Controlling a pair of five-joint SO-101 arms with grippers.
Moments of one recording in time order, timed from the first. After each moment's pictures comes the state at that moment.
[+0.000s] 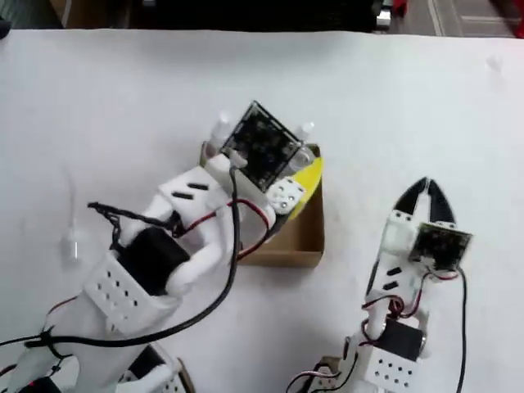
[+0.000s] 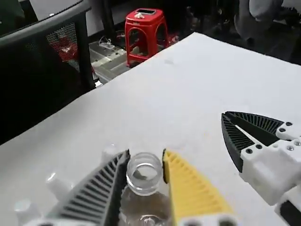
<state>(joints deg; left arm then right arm) 37.8 -41.0 23.6 49.5 -2.2 16.0 -101.3 96.4 17.9 8.5</state>
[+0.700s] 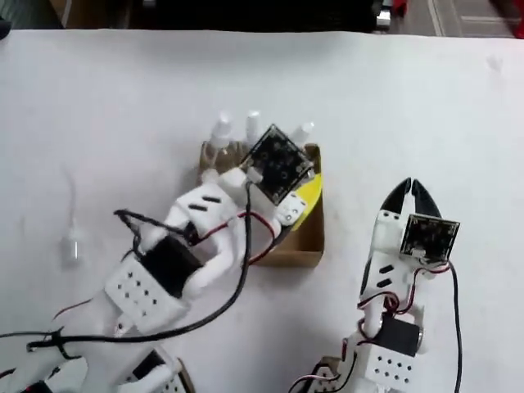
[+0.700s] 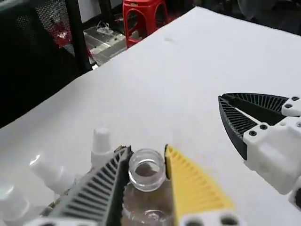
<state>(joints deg) 37.8 -45.4 40.4 36.9 -2.3 13.2 -98.5 96.5 17.9 8.7</state>
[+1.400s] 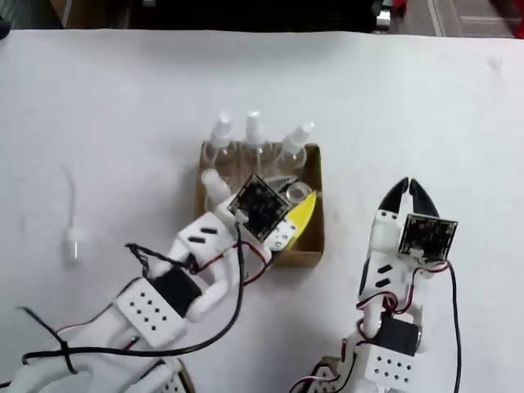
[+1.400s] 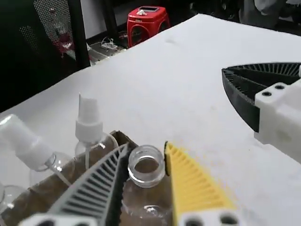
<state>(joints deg) 37.8 -50.2 68.5 10.8 -2.3 11.4 -98.5 96.5 17.9 8.7</state>
